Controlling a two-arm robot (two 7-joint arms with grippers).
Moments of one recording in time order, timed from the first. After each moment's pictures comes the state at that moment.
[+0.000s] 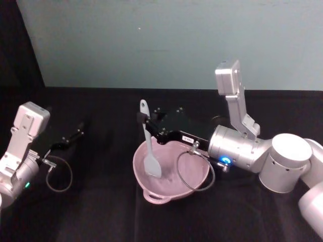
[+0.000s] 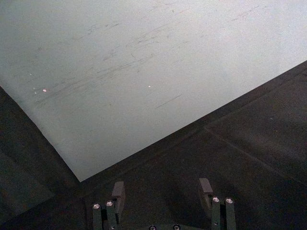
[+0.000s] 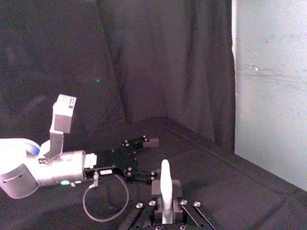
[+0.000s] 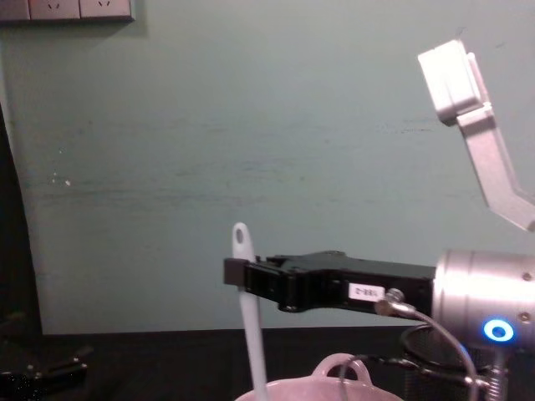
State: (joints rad) left arm -0.20 0.60 0.45 -1.41 -0.25 -0.12 0.03; right arm 0.46 0.37 -0.60 -1.40 0.57 0.07 0.60
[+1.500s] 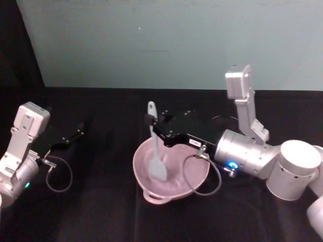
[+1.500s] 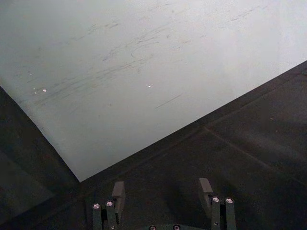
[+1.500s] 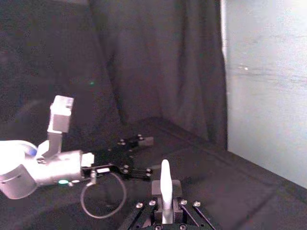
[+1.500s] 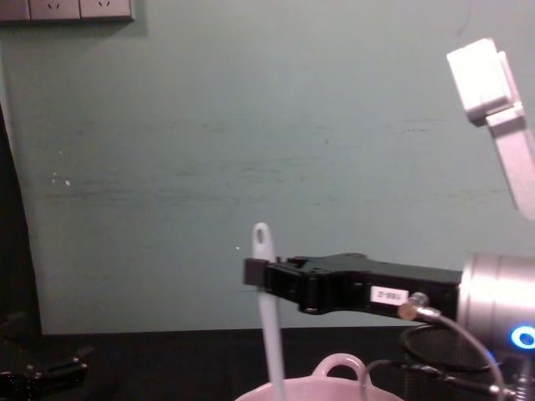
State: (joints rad) left arm -0.20 0.60 0.45 -1.41 -0.25 -0.12 0.03; right arm 0.41 0.39 -0.57 -1.46 0.58 0.08 0.58
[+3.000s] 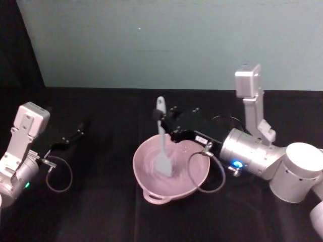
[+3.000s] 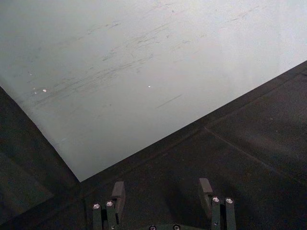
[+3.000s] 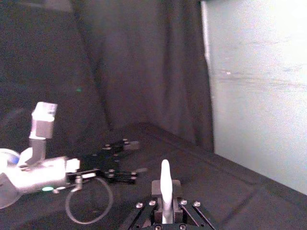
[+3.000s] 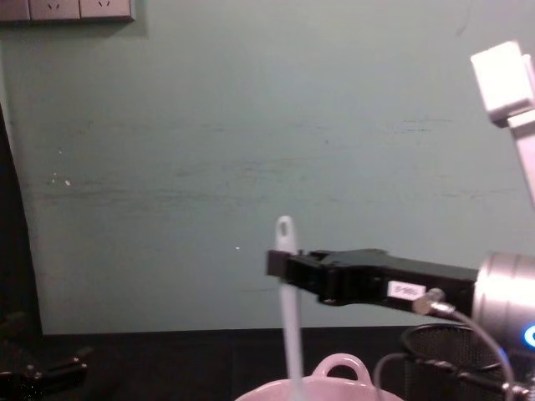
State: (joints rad) left arm -0.20 0.60 0.45 -1.41 -0.25 -0.12 0.03; right arm 0.39 0.39 -0.53 -1.46 0.58 0.06 0.55
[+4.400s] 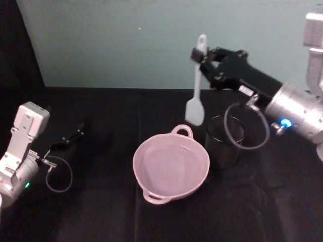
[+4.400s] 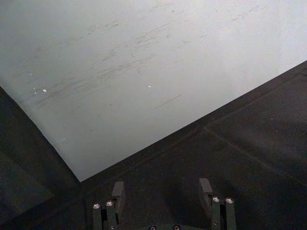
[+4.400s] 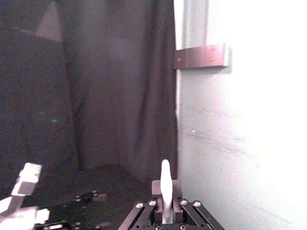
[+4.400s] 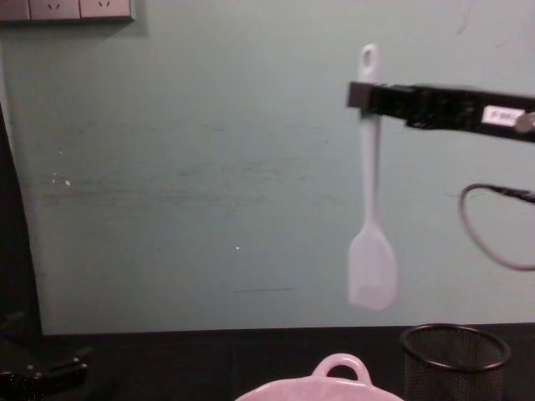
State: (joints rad) left arm -0.20 0.60 0.45 -1.41 -0.25 -0.12 0.03; right arm 0.39 0.52 -0.39 -1.67 0.62 0.05 0.48
